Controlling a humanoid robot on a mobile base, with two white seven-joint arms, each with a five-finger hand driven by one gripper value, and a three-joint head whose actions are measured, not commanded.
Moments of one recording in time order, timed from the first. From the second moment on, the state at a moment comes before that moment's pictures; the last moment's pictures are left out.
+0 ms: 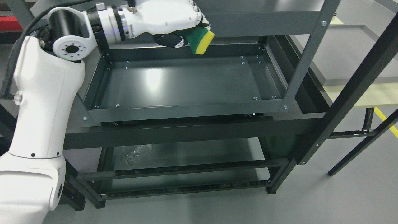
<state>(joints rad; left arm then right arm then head) -1.19 0.25 -0.19 -1.27 -0.56 -0.79 -0.82 -0.07 0.00 -0.21 0.00 -0.11 0.08 -0.07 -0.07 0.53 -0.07</state>
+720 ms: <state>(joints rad) -1.15 0.10 0.04 -1.35 -0.31 -0.79 -0.42 -0.08 0.00 -0.21 0.00 -0.11 0.08 -0.07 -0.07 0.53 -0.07</state>
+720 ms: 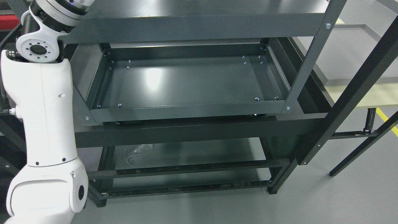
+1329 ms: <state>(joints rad) -0.99 0.03 -0.49 -1.37 0.04 -0.55 0.20 -0.08 0.00 -0.21 0.00 -0.11 0.08 -0.07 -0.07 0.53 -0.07</state>
